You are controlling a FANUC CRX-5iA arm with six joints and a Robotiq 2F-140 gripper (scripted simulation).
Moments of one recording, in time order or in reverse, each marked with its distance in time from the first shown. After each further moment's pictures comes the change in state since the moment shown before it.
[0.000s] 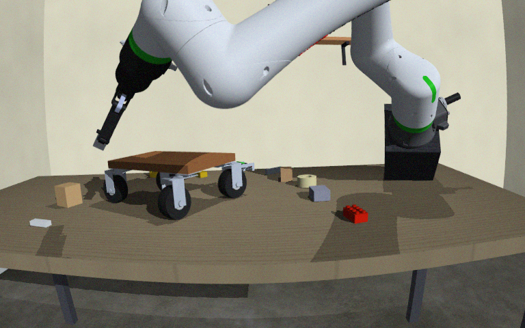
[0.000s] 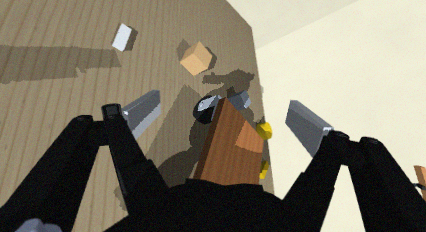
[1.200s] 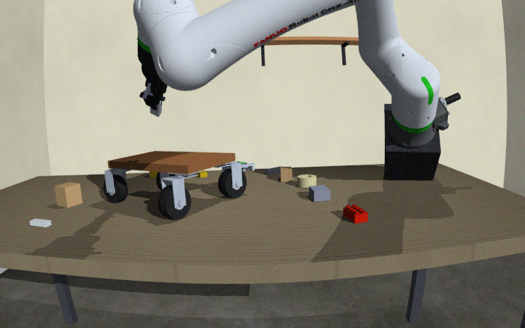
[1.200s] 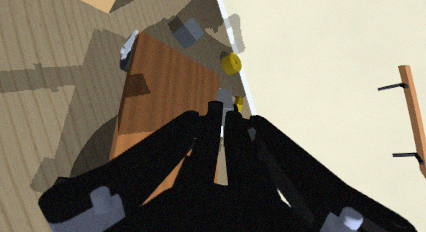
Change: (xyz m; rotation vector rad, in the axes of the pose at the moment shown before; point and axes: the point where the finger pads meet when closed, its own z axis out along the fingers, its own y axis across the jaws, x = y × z) arm -0.104 0.119 0.045 -0.151 -0.333 0.194
